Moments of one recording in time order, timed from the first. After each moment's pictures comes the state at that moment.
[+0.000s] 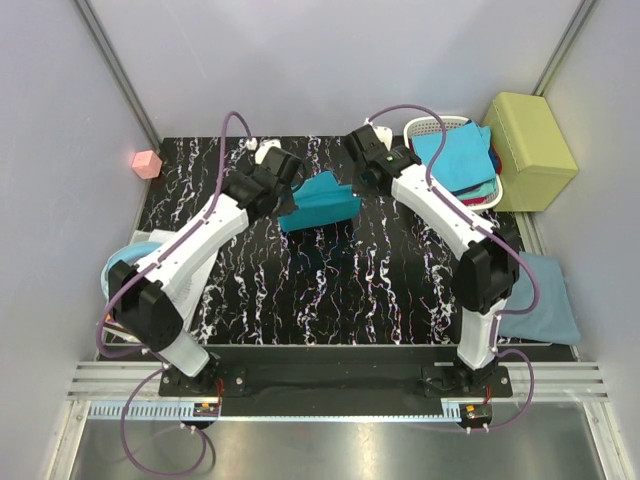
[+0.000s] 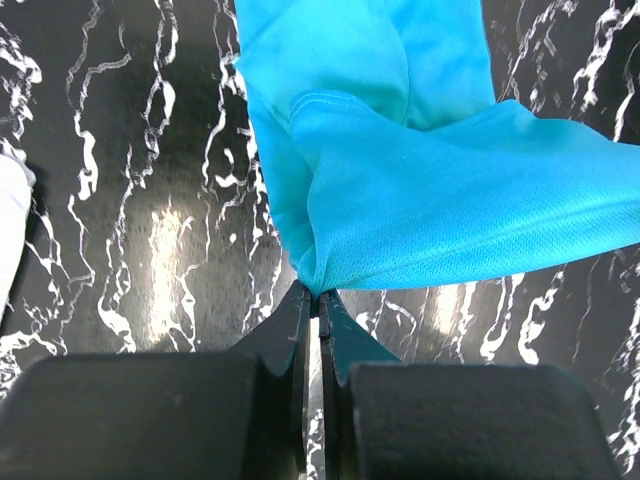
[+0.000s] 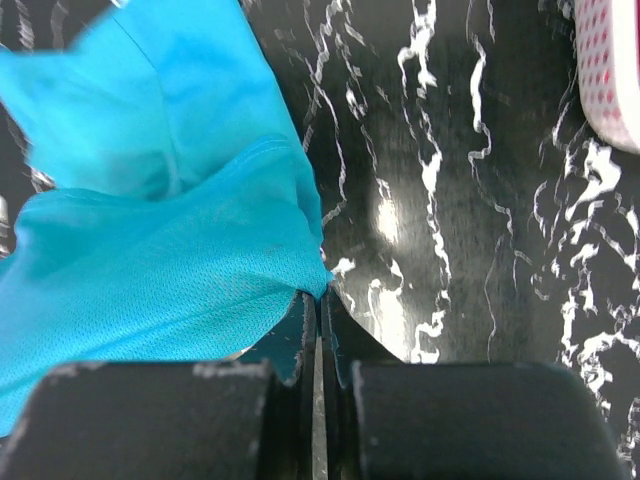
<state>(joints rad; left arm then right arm) -0.60 1.58 1.51 -0.84 -0.37 -0.68 0.59 1.91 1.84 -0.88 0.35 0.59</state>
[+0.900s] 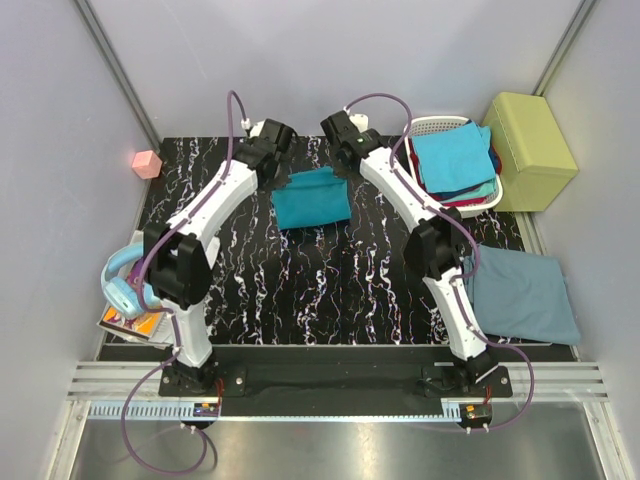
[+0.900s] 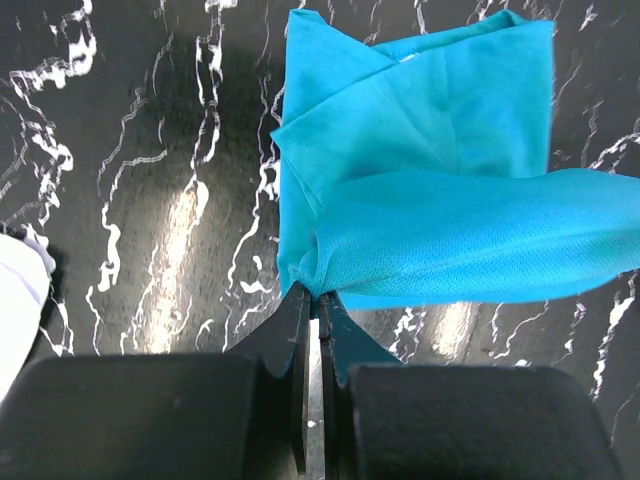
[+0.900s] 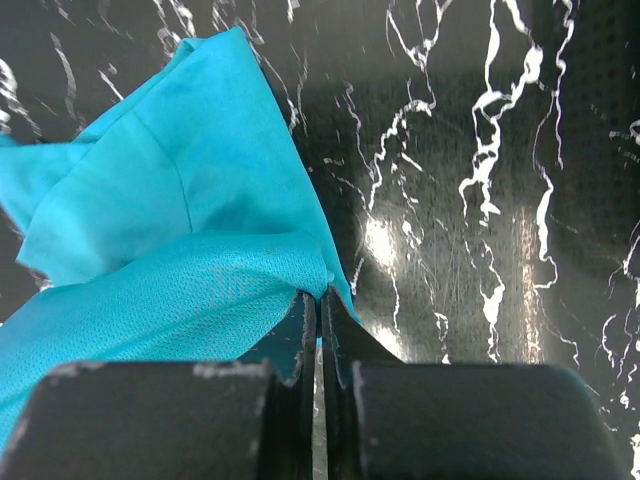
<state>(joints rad) -0.42 1.90 1.79 -0.85 -0.35 -0.63 0.56 2.42 2.48 -1.01 0.38 0.55</state>
